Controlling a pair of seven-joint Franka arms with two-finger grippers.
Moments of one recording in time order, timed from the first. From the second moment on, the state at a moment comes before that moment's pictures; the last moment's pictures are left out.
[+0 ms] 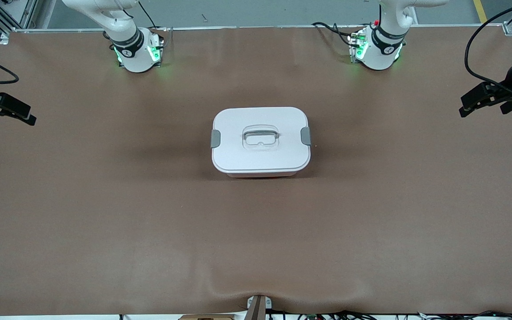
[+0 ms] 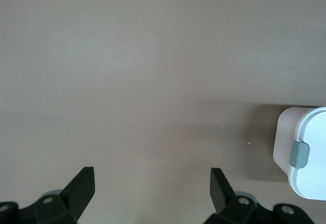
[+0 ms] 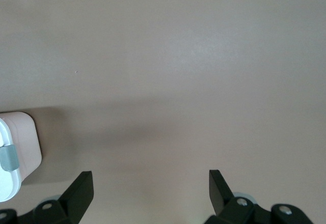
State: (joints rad) left arm -0.08 -0.03 0.02 -1.56 0.01 1.54 -0.12; right arm 0.01 0.02 -0.07 -1.52 0.04 1.51 0.03
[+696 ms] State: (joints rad) left arm -0.08 -0.03 0.02 -1.55 0.01 1.54 -0.12; right arm 0.01 0.02 -0.07 -1.52 0.04 1.51 0.03
